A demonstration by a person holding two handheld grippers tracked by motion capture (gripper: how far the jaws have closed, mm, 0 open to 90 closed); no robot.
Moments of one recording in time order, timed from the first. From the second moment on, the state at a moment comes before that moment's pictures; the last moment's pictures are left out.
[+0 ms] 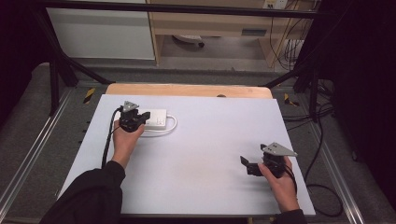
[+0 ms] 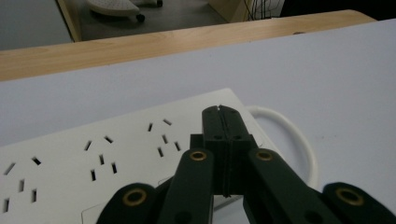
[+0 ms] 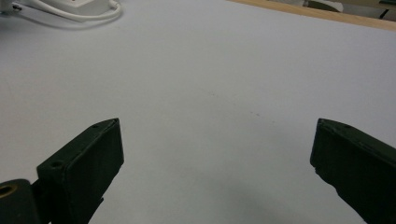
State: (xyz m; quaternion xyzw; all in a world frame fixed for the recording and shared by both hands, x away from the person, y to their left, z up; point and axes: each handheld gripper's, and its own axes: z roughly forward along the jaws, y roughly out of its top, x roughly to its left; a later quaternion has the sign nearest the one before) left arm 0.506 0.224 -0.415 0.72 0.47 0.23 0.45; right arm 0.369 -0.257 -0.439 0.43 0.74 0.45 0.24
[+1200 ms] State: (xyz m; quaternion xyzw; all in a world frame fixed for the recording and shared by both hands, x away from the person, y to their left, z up) left arm 0.481 0.216 -0.373 0.71 0.45 0.21 0.50; right arm 0.370 -0.256 -0.439 0.43 0.74 0.45 0.24
